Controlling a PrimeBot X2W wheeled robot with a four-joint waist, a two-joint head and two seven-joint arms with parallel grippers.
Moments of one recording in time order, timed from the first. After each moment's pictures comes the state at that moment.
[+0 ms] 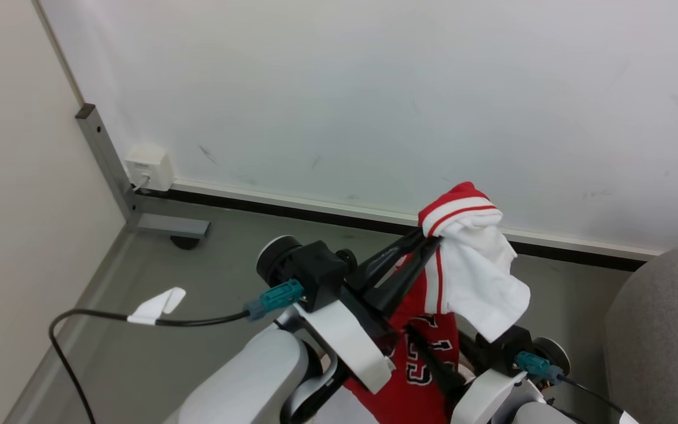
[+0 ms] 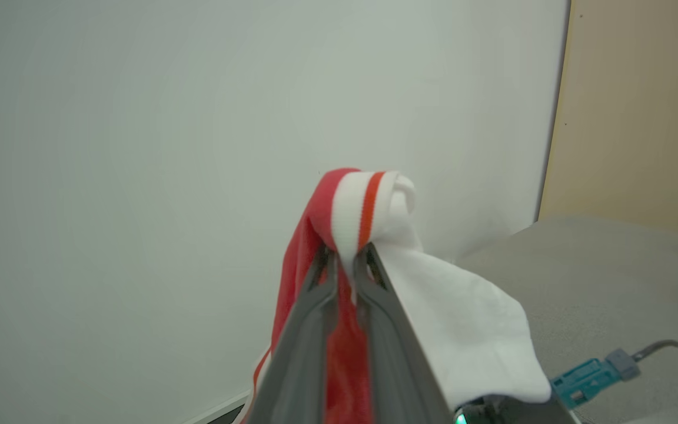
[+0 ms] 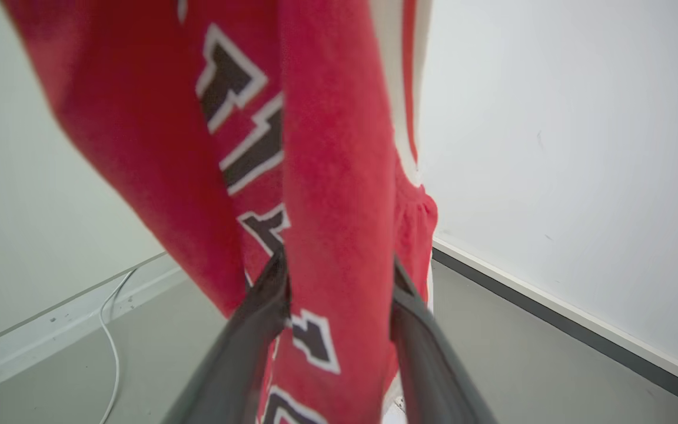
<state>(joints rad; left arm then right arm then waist) -0.62 0.17 -0.80 0.17 -0.50 -0.10 -0.18 -0.49 -0.11 0.80 0.68 0.58 0.13 -0.26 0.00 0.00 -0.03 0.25</state>
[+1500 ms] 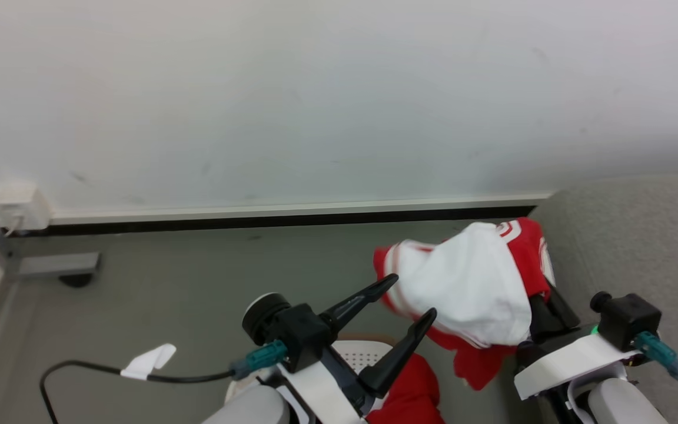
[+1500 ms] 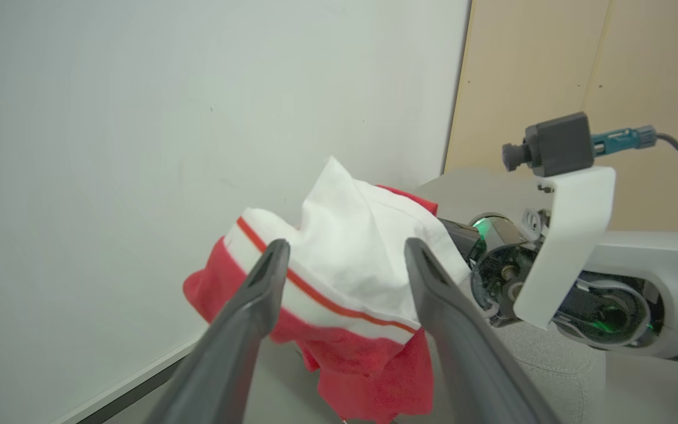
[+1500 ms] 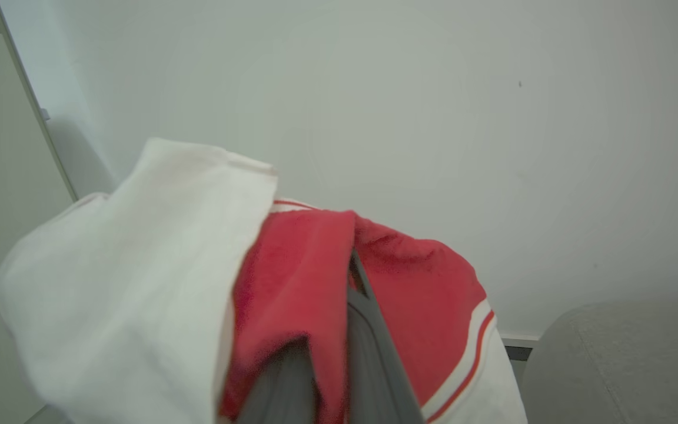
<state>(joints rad) -0.50 0.25 -0.86 0.16 -0.50 -0.10 -0.25 -0.35 -0.13 0.36 0.40 0.50 0.13 -0.26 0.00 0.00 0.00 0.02</state>
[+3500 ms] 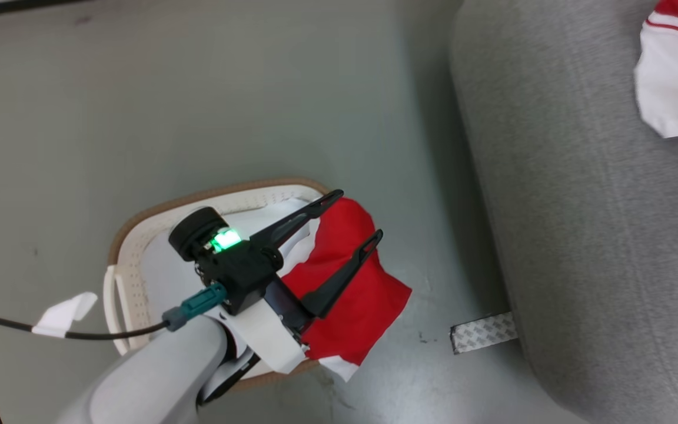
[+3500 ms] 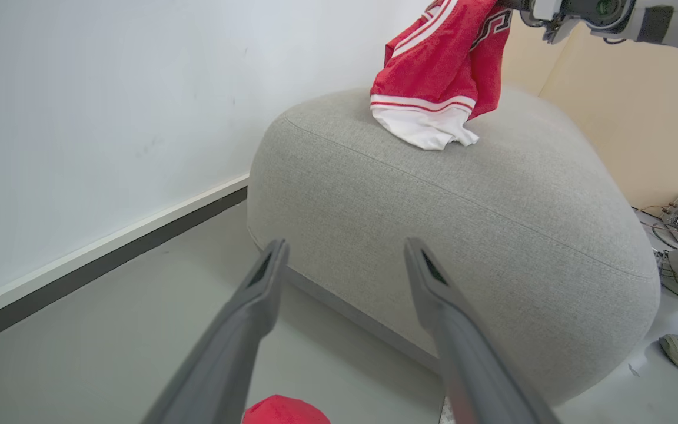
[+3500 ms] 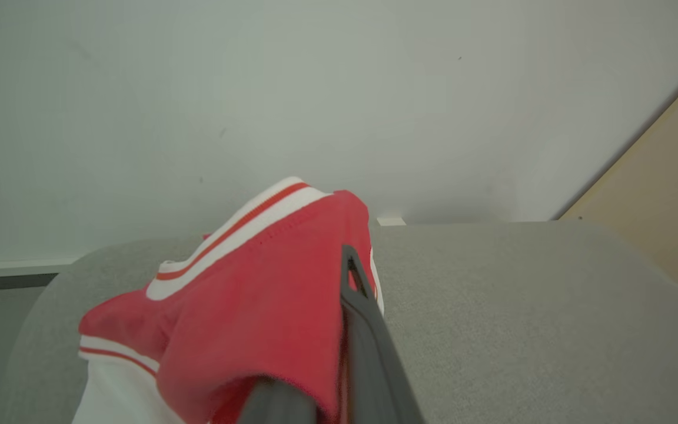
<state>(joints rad) -0.66 0.43 -0.82 0.09 -0.40 -0.13 -0.26 -0.95 -0.50 -0.10 0.60 0.30 0.13 0.04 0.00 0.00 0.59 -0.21</state>
